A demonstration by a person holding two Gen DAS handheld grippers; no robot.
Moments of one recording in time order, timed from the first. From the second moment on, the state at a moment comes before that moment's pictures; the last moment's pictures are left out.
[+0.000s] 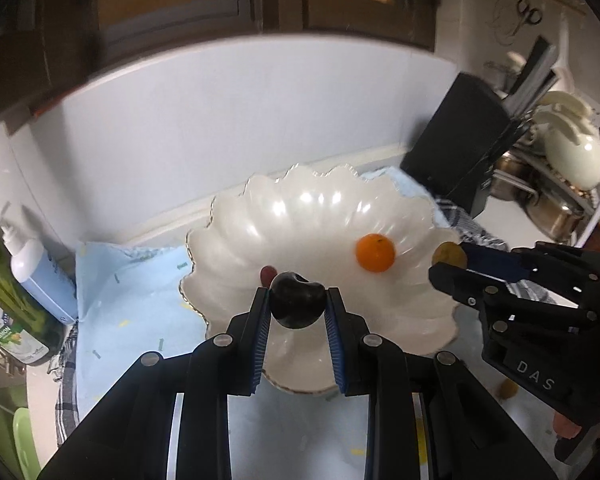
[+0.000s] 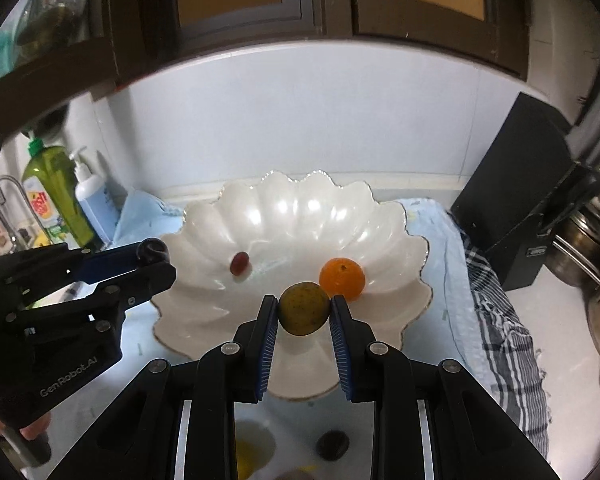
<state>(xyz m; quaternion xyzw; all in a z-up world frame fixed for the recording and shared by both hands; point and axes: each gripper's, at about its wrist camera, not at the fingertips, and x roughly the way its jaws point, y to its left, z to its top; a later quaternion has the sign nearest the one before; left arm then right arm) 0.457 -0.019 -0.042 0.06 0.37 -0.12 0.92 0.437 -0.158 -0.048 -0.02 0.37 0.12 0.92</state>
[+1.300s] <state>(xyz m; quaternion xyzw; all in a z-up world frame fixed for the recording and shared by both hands) 0.481 -0.019 -0.055 0.10 0.39 -0.08 0.91 0.466 -0.176 -0.066 -0.02 0.41 0.11 0.90</state>
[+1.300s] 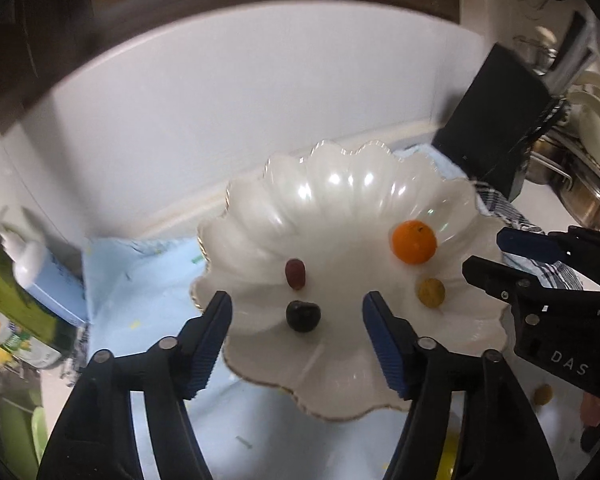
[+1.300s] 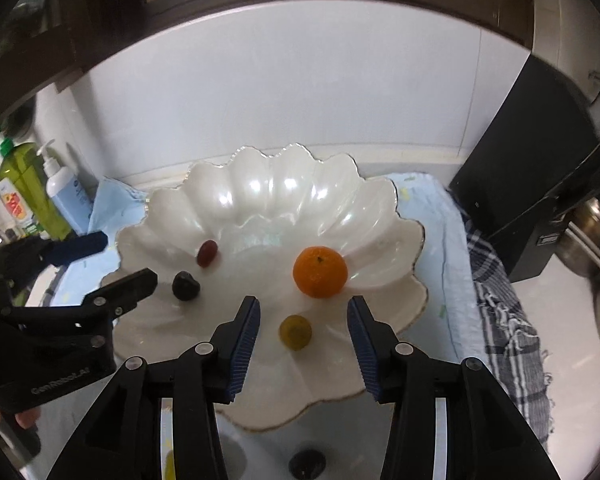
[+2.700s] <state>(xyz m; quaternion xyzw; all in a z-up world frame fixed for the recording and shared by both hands) 0.301 0.000 0.001 0.07 0.26 -0.12 0.95 0.294 -0.170 -0.018 -0.02 0.31 0.10 0.95</state>
